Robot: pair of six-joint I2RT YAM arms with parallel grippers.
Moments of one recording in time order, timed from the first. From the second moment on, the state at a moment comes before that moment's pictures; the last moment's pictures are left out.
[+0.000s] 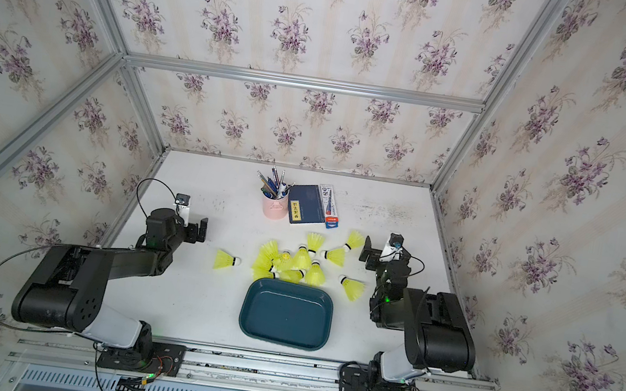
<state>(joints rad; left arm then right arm) 0.01 1.50 0.44 0.58 -0.04 0.08 0.04 1.54 0.22 1.17 0.03 0.04</state>
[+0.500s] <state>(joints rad) -0.09 1.25 1.02 -0.09 -0.25 -0.09 0.15 1.16 0.93 0.35 0.17 0.29</state>
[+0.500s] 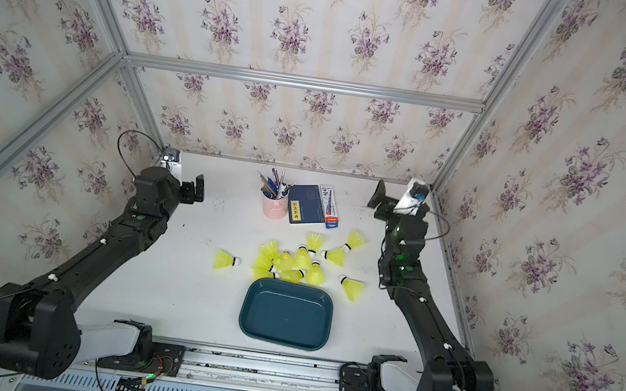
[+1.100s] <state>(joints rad) -0.31 1.30 1.23 -1.03 0.21 -0.46 0.46 1.24 1.16 -0.86 0.08 0.72</state>
